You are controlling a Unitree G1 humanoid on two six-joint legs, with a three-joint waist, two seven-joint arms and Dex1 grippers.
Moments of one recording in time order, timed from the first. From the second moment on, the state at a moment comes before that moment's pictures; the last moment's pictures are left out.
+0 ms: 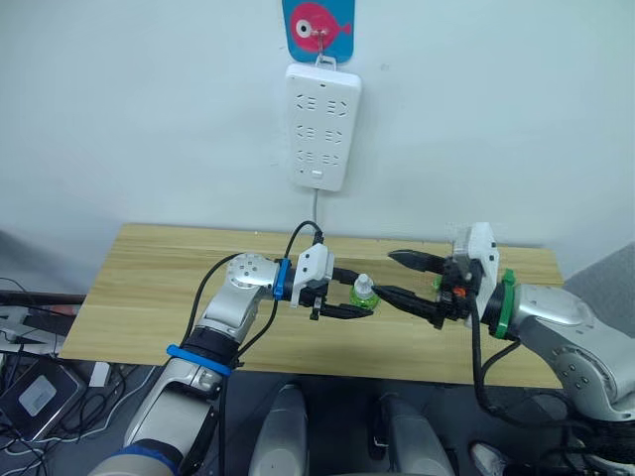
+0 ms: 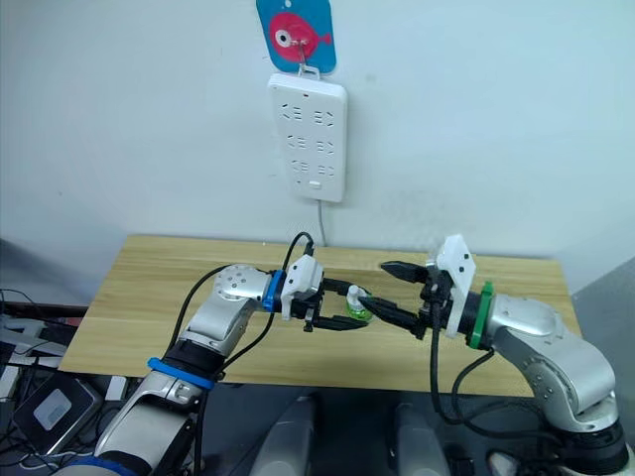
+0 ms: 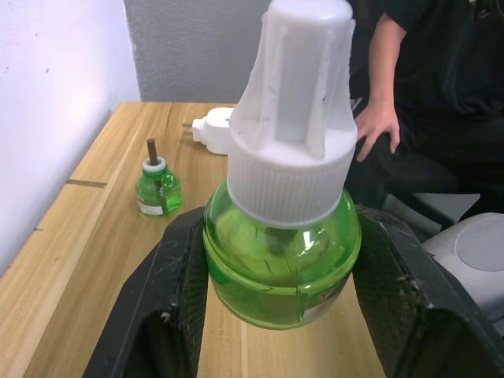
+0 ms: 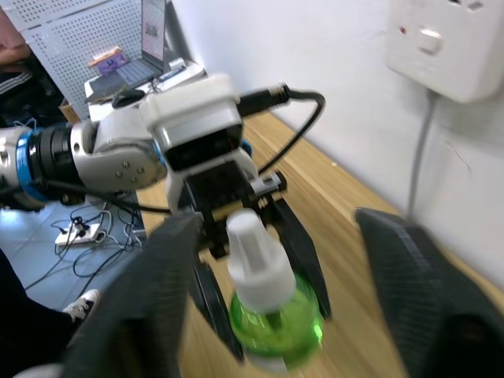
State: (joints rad) left arm -0.59 0.35 -0.27 0.36 -0.25 -0.07 -1.38; right arm -0.25 -0.54 0.01 -0.62 0.68 0.77 0.66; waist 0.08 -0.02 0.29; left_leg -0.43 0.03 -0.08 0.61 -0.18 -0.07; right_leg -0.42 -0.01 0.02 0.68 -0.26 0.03
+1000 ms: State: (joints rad) left arm -0.58 0.36 -0.27 0.37 -0.23 -0.07 -1.35; right arm -0.45 -0.38 -0.03 -0.72 0.80 0.84 0.40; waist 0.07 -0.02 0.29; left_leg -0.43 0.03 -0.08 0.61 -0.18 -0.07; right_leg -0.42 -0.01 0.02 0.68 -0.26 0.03
